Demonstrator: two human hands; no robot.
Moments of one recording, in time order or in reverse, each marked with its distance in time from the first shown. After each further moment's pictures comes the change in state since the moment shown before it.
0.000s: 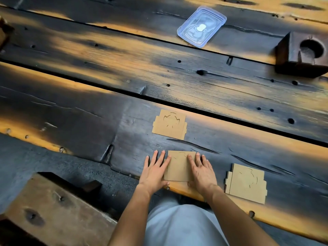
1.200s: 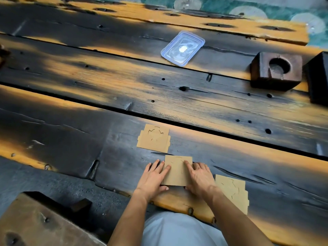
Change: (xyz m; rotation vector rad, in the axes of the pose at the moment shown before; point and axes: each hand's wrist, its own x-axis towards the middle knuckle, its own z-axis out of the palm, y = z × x) left_hand 0.024 0.053 -0.039 0.064 0.099 0.152; right_hand -0.001 0.065 -0.036 -0.035 0.105 -0.082
